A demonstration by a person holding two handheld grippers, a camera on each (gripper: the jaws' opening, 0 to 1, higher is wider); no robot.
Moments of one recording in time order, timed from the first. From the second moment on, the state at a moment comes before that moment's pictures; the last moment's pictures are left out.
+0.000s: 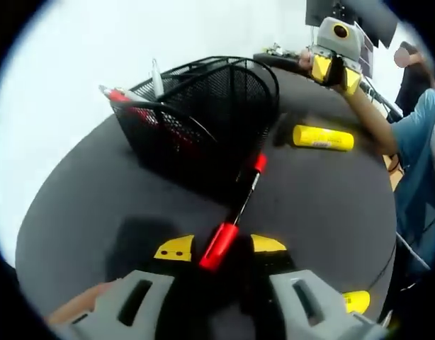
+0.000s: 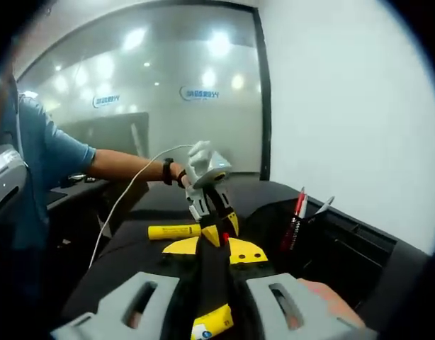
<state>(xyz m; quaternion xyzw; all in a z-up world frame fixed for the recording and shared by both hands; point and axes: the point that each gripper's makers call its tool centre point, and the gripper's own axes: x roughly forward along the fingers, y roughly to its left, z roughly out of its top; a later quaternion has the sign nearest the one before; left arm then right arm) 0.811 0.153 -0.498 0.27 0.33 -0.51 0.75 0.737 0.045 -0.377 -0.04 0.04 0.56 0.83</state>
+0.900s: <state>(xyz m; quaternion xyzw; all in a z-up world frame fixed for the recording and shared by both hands) 0.790 0.163 -0.483 0.32 0.30 -0.50 0.75 0.746 0.033 -0.374 -0.02 0.03 0.55 0.84</state>
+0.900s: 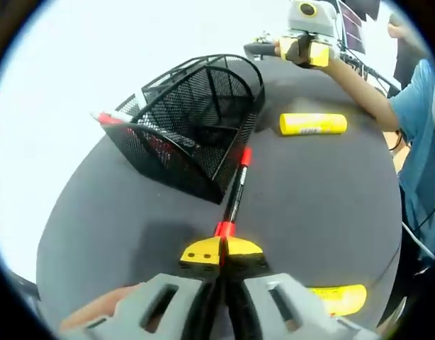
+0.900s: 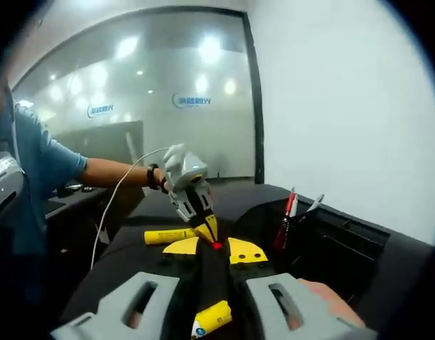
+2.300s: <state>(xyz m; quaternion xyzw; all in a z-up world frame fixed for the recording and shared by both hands) 0.750 0.148 -0.470 0.29 0.30 -0.53 0.73 0.745 0.032 -0.373 -0.02 0.03 0.55 0.83</state>
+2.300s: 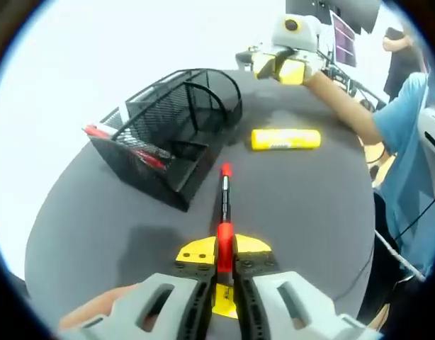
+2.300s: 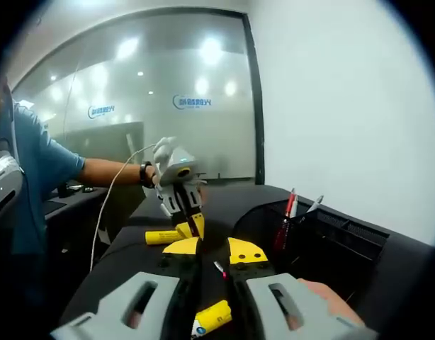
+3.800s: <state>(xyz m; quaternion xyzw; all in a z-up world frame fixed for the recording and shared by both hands) 0.735 0.133 -0.365 0.09 0.04 -0.39 0.92 0.784 0.010 -0.321 0.33 0.01 0.51 0.79</state>
